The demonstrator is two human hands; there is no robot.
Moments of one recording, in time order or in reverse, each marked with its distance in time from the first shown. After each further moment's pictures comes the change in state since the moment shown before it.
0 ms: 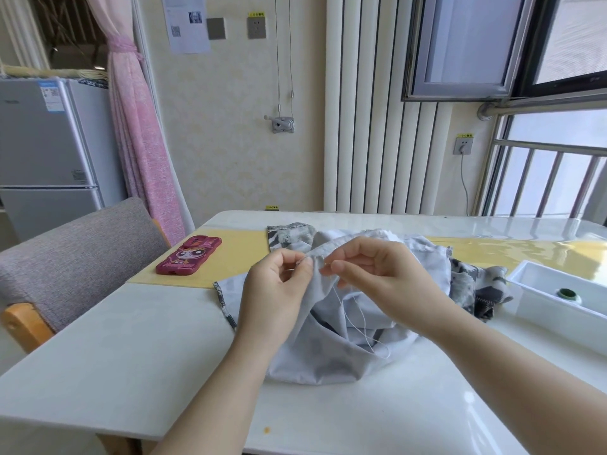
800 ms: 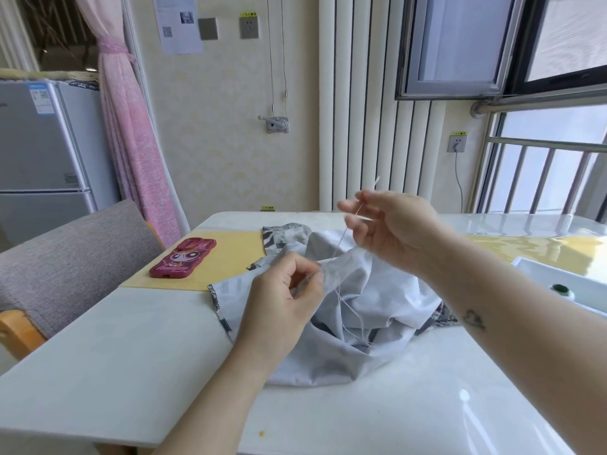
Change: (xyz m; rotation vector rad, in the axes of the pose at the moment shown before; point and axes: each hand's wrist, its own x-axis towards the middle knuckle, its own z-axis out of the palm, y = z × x) left_hand -0.007 -0.009 0.000 0.081 -0.196 0.196; right_hand 0.043 -0.038 -0.021 0.698 0.252 0.395
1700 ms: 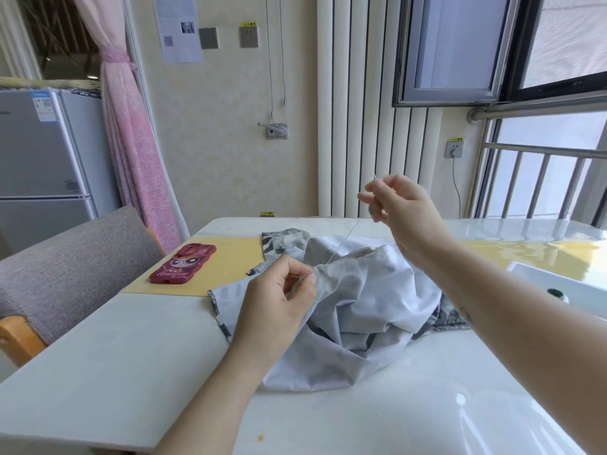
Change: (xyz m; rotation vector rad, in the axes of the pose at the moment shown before) left_hand 0.002 0.007 -0.003 0.020 0.026 -0.048; right_hand 0.030 0.000 -0.028 -0.492 0.141 -0.464
